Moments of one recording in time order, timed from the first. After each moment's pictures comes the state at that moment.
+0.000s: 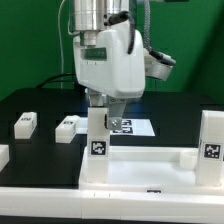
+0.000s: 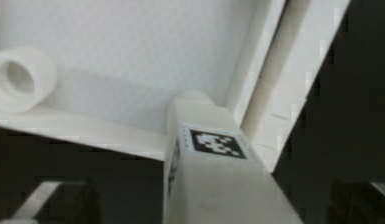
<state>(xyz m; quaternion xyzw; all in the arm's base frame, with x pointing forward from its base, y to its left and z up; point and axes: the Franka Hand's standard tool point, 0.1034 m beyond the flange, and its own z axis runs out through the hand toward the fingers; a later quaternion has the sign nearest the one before) 0.633 -0.052 0.111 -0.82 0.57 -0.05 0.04</state>
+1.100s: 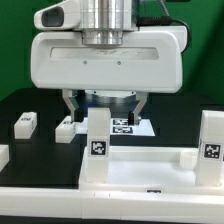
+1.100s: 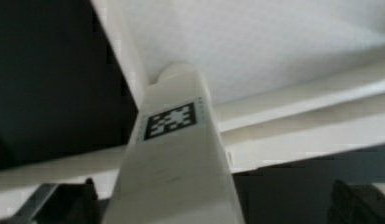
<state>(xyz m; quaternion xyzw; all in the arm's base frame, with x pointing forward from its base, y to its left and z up) 0.639 -0.052 0.113 -0.99 0.09 -0.06 0.01</state>
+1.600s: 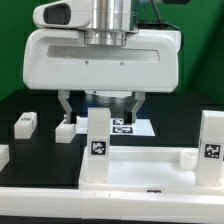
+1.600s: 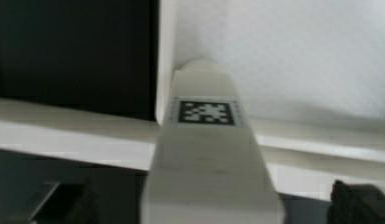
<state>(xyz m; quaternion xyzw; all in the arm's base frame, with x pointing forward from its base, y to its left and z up) 0.638 -0.059 0.112 -0.99 -0.08 -0.05 -0.02</state>
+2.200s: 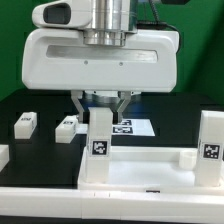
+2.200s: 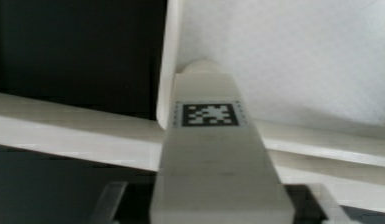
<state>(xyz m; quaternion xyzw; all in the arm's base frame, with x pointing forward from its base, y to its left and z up) 0.638 -0.059 0.112 -1.00 -0.07 -0.05 -0.02</state>
